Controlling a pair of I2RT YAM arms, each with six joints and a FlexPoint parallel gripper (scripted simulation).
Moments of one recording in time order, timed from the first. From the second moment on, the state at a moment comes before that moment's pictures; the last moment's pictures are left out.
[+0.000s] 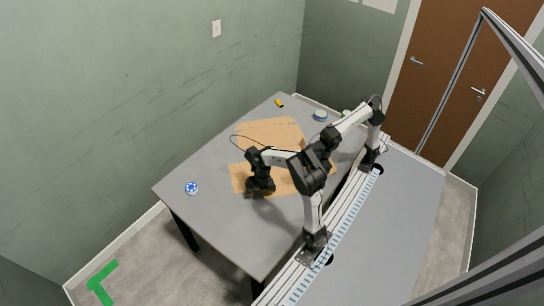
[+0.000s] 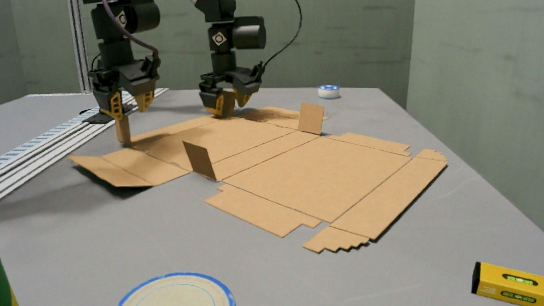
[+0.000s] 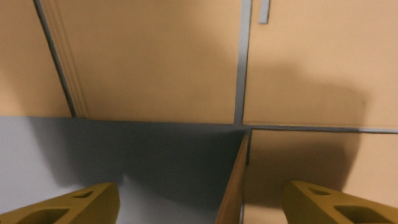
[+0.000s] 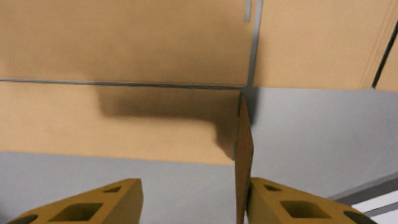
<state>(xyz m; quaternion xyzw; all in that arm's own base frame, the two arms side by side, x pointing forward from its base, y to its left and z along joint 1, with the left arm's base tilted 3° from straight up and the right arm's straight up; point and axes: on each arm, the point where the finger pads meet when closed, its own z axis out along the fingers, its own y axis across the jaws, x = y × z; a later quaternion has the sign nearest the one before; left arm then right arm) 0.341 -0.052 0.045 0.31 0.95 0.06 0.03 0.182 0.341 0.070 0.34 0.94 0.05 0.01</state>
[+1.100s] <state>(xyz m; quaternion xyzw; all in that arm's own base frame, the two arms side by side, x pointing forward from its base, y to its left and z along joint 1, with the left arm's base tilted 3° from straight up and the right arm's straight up) 0.359 -0.042 0.057 0.31 0.95 0.00 0.02 0.185 0.347 0.069 0.35 0.94 0.05 0.01</state>
